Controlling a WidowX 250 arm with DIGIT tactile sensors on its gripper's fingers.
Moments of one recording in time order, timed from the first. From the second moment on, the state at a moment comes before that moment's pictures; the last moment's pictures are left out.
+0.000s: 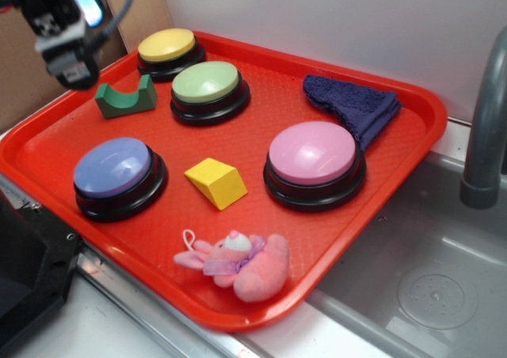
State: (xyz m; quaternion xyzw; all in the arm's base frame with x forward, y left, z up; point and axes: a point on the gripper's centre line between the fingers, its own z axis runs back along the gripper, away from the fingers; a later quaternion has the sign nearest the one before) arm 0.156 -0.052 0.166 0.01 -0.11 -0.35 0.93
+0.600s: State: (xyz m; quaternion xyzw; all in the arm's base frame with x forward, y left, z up) arm 0.189 -0.070 0.083 -0.07 -0.16 -0.65 0.74
